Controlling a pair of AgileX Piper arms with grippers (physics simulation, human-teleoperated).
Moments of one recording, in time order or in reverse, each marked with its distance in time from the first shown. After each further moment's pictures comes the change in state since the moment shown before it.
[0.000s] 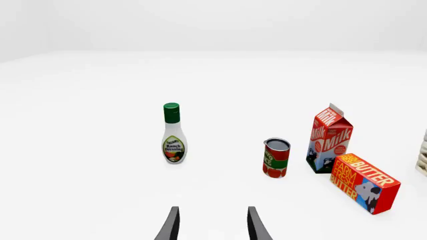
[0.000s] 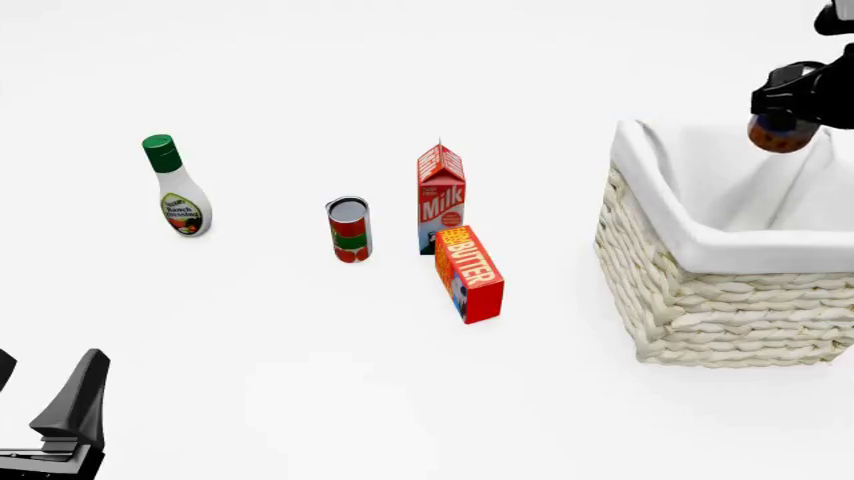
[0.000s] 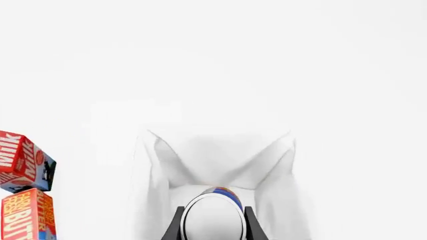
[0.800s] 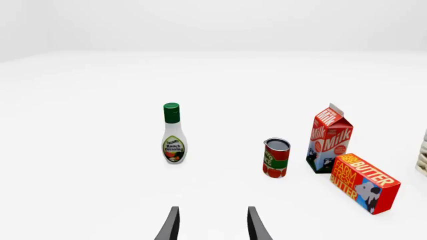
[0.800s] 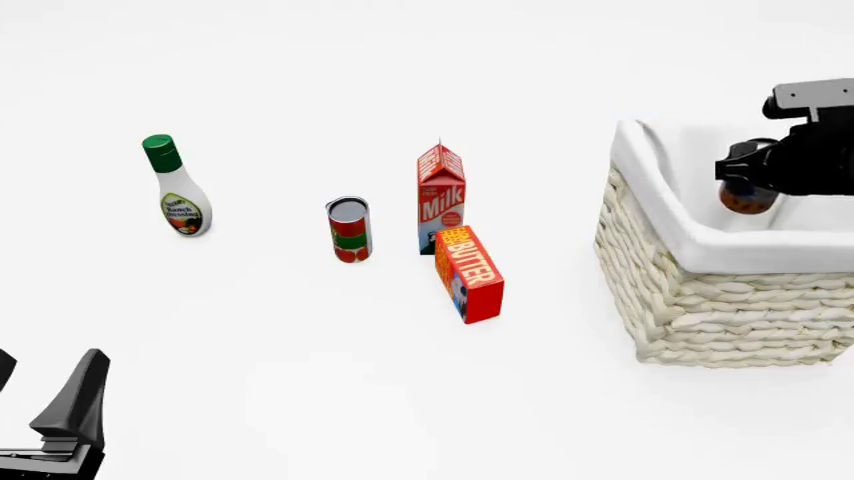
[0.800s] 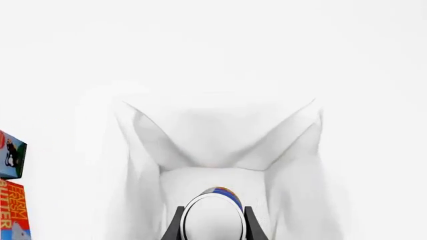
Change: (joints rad) left arm 0.000 0.000 0.000 0.000 0.000; right arm -0.028 0.115 0.175 -0.175 0.009
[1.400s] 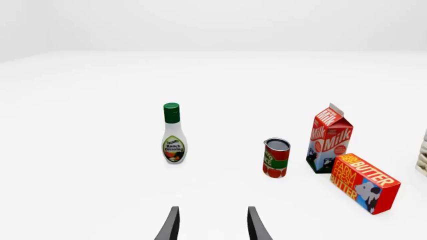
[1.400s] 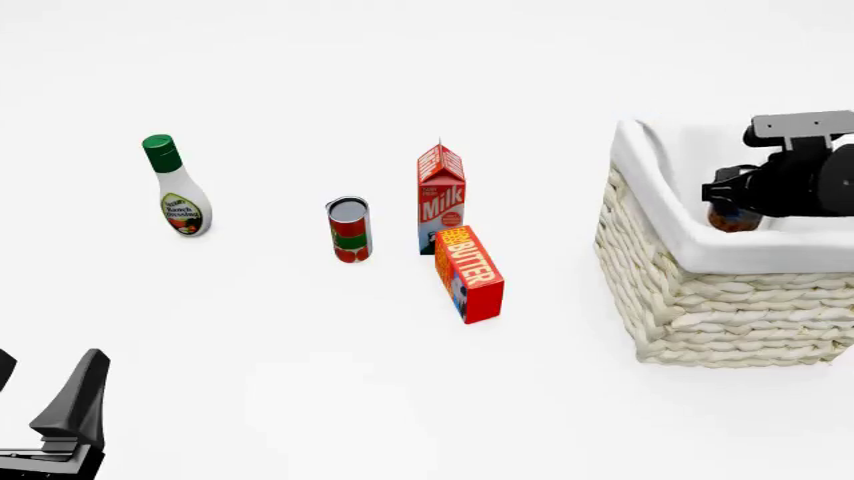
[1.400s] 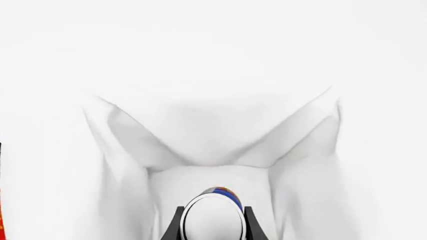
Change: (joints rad) left arm 0.000 0.000 0.000 0.000 0.000; right arm -0.019 0.114 0.025 -0.089 0.006
